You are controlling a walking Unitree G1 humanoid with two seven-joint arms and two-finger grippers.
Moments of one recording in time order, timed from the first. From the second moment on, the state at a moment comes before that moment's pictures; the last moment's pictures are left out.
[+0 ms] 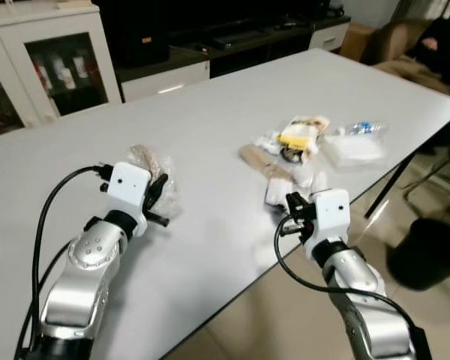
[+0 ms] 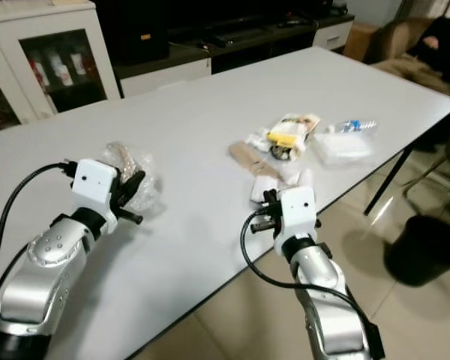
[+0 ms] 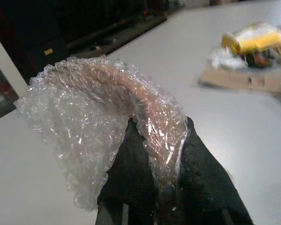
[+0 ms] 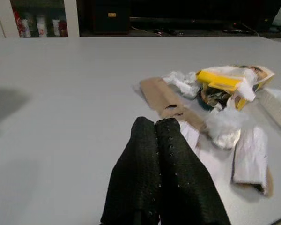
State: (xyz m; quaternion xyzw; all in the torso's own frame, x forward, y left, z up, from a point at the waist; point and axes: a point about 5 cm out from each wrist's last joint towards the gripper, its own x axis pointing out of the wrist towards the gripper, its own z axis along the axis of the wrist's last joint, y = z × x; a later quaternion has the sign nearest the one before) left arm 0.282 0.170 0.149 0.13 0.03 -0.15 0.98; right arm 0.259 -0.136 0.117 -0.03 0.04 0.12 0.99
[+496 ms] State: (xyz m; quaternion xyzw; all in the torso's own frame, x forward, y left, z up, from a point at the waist) left arm 0.280 0.156 0.142 0.10 0.04 -0.15 0.98; right arm 0.279 -0.157 0.118 -0.08 0.06 0.13 0.99
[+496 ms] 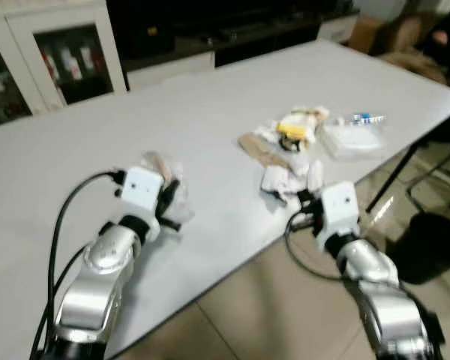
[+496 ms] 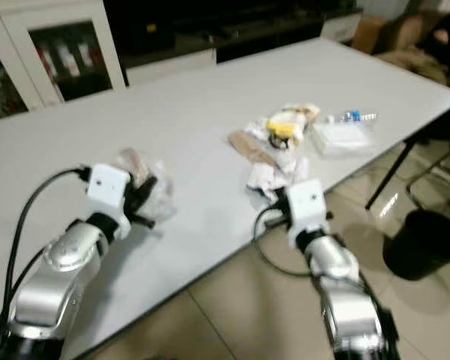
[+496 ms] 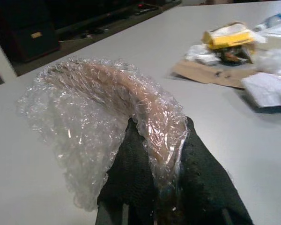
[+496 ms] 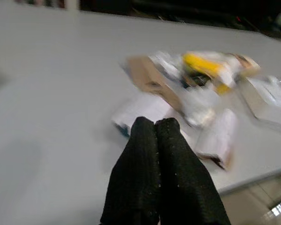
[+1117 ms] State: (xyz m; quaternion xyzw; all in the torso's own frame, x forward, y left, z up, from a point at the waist) left arm 0.271 0.149 0.149 0.11 0.03 -0.20 0.97; right arm 0.377 -0.167 0.130 0.00 0.09 0.08 0.99
